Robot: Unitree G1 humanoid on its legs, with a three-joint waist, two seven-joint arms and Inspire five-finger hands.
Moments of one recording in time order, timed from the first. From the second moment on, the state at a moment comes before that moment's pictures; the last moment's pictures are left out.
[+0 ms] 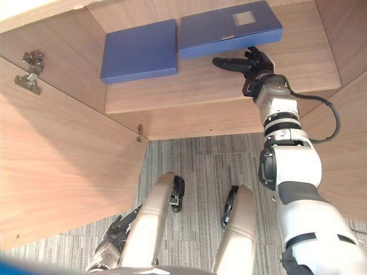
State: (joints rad) left arm -0.06 -0.08 0.55 0.93 -0.24 0.02 0.00; right arm -1.26 -0.48 -0.10 1.15 0.10 0.14 0.19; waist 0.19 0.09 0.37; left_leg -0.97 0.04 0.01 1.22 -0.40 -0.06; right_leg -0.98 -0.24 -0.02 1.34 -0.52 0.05
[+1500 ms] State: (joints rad) left arm -0.01 0.05 0.28 0.92 -0.18 -0.02 0.02; right arm -0.86 -0.30 0.34 1.08 -0.70 0.05 0.08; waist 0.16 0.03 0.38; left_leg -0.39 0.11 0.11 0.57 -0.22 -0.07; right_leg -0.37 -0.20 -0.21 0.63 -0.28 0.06
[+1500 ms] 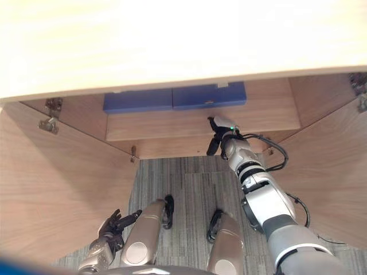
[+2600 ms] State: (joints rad) left arm 0.05 0.05 0.23 1.13 -0.11 -0.07 0.08; right arm -0.02 -0.11 -0.21 1.11 0.04 -0.01 -0.03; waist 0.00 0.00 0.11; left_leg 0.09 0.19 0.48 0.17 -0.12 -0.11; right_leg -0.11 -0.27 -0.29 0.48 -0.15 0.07
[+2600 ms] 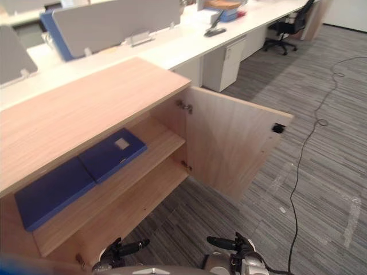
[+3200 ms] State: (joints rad) left arm 0.03 0.04 0.15 1.09 -0.07 -0.08 0.10; right arm -0.04 -0.21 -0.33 0.75 0.11 -0.06 -0.14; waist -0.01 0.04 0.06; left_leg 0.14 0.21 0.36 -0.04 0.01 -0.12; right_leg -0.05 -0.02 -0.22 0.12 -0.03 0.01
